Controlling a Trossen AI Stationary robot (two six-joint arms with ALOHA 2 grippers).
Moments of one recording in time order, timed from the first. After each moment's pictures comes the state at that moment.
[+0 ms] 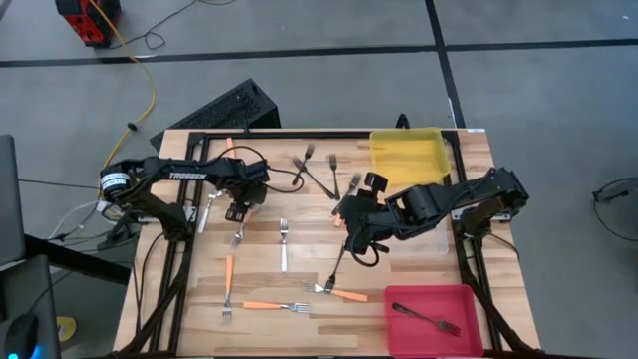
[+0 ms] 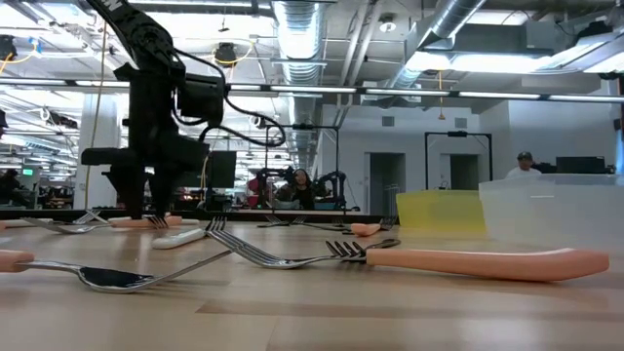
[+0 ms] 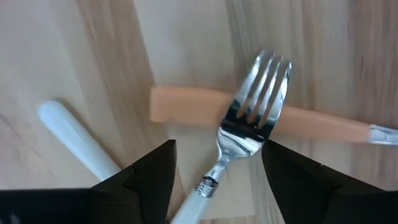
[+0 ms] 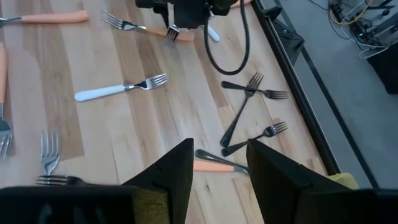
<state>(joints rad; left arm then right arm) 0.46 1.47 0.74 -0.77 -0.07 0.63 0.32 1.71 1.87 -1.19 0.64 0.37</state>
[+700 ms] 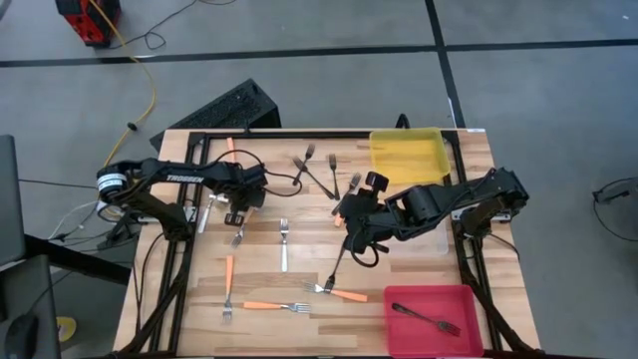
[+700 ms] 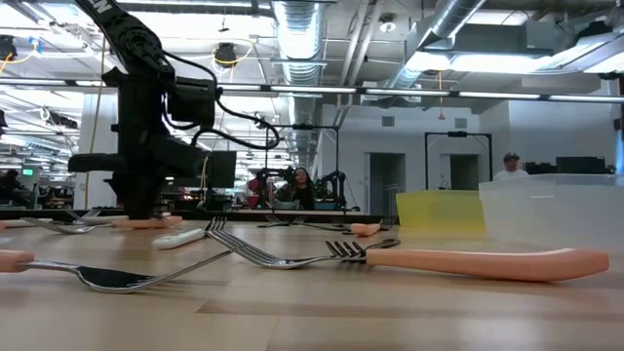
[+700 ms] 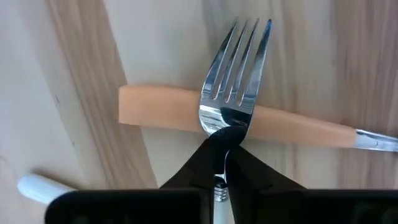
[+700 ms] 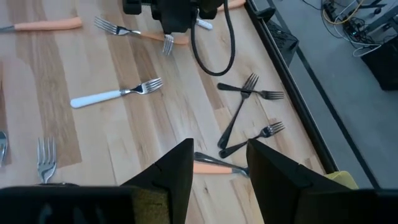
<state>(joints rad) 0.45 1.47 0.68 -0.71 -0.08 0.59 0.32 1.71 1.87 -1.19 0.66 0.40</state>
